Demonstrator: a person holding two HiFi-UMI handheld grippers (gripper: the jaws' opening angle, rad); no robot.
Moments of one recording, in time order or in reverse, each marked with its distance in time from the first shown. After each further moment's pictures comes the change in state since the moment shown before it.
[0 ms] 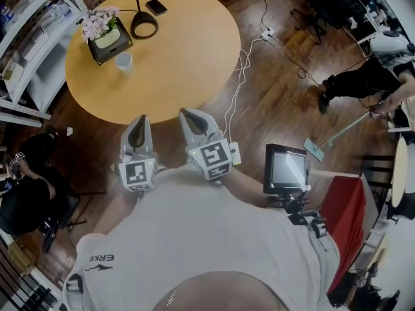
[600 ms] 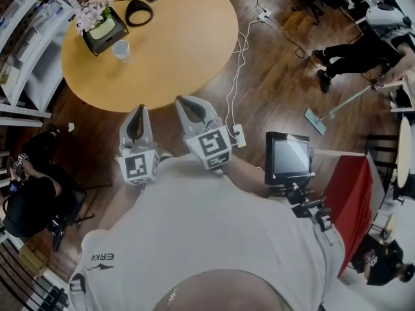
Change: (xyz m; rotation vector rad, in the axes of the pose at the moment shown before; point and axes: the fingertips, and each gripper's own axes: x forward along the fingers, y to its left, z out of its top) left arm -0.015 0.008 0.003 -0.033 -0.011 -0.008; right arm 0.000 0.023 0.012 0.009 -0.016 -0.022
